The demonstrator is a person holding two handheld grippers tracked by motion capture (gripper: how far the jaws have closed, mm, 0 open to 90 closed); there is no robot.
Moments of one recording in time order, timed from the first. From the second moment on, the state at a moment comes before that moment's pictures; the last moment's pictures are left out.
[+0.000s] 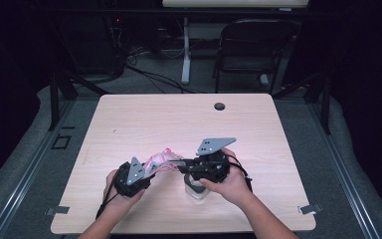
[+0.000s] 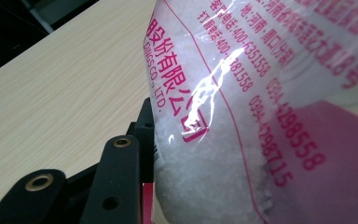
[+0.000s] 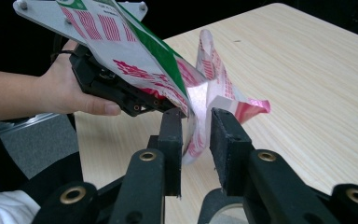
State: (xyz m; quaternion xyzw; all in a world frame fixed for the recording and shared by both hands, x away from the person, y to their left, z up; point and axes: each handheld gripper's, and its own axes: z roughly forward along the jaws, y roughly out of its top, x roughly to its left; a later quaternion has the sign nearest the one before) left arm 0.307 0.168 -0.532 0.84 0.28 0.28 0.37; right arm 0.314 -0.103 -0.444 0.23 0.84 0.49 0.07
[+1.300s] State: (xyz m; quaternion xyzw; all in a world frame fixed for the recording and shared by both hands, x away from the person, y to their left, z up) left arm 0.313 0.139 -0.532 0.84 0.22 0.39 0.29; right arm 0.304 -0.141 -0.453 0.27 0.82 0.50 0.10
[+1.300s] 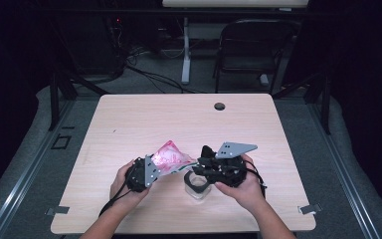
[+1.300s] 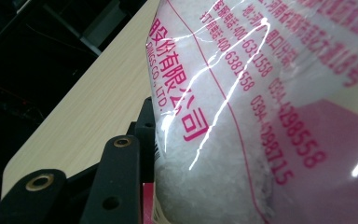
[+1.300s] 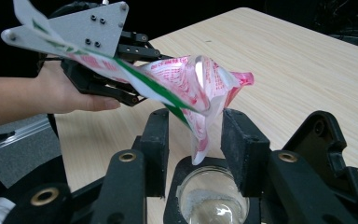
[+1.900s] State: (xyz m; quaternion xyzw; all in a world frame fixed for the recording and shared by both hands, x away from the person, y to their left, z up) left arm 0.310 0.131 -0.536 0.85 0.19 0.41 0.26; right arm 0.300 -0.130 -0.457 0.25 0.83 0.49 0.11
